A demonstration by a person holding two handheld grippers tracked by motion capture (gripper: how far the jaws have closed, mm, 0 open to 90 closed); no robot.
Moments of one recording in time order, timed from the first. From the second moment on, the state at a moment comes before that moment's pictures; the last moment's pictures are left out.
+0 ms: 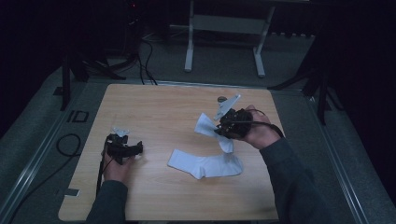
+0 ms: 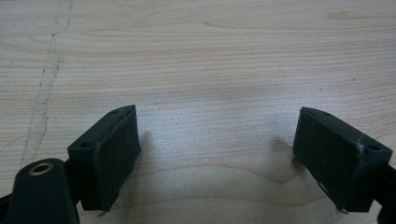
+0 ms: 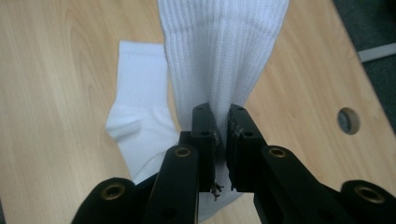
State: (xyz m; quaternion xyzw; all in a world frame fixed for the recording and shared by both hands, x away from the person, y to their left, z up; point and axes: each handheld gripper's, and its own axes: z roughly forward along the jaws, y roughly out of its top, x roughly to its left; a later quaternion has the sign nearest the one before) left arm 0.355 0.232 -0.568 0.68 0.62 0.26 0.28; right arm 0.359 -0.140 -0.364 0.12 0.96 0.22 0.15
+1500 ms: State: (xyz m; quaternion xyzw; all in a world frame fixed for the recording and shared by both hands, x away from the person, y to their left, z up) left arm 0.355 0.232 -0.568 0.68 0.62 0.26 0.28; right arm 0.351 -0.064 -0.501 0.17 0.97 0.19 0.06
